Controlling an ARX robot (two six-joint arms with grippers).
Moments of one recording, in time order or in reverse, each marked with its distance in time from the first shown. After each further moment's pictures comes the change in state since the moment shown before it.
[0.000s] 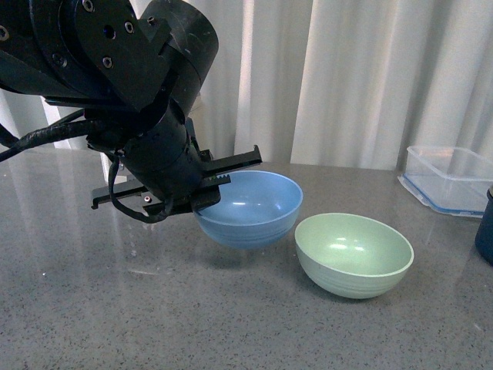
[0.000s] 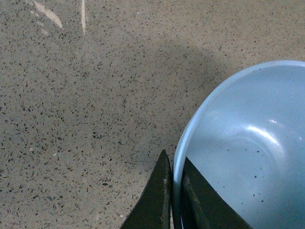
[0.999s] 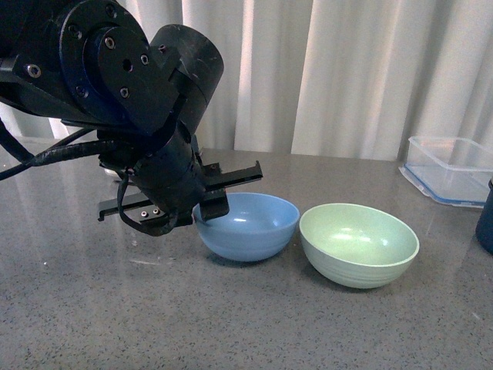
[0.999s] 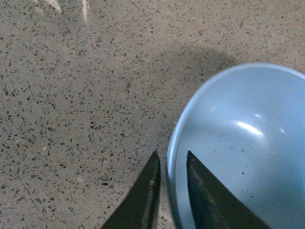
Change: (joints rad) left arm -0.005 0.055 -0.003 0.011 0.010 -0.007; right arm 0.000 0.000 0.000 0.000 0.000 0.000
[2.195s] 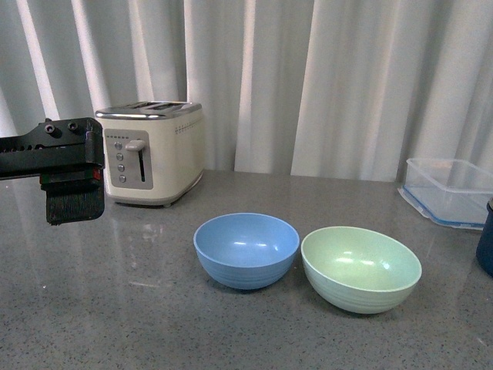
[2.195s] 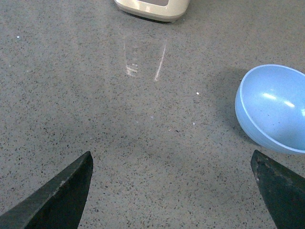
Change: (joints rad) left arm 0.074 -0.756 -0.646 0.143 -0.125 0.212; right arm 0.000 0.000 0.000 0.000 0.000 0.000
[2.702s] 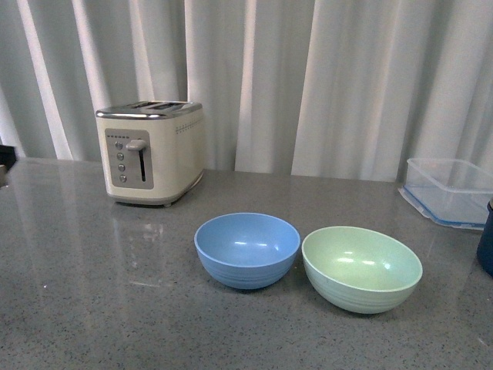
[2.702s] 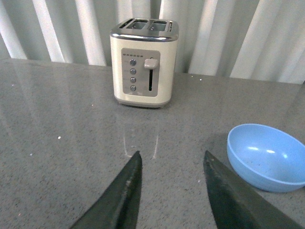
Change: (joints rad) left arm 0.115 -0.193 -0.460 0.764 0.170 0.266; right arm 0.000 0.000 0.000 0.000 0.000 0.000
